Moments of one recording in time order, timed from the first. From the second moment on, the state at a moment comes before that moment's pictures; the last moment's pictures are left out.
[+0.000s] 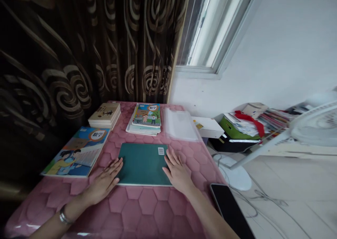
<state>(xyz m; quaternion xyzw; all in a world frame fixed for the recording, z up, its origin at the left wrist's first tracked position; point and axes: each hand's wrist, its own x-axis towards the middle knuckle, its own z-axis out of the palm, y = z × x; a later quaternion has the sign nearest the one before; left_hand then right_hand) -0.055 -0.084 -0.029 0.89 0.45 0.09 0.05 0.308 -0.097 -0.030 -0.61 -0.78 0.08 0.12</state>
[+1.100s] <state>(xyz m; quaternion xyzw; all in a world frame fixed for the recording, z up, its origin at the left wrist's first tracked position) -0.039 -0.029 -0.044 0.79 0.54 0.25 0.14 0.338 0.048 0.063 -0.62 -0.56 0.24 0.48</state>
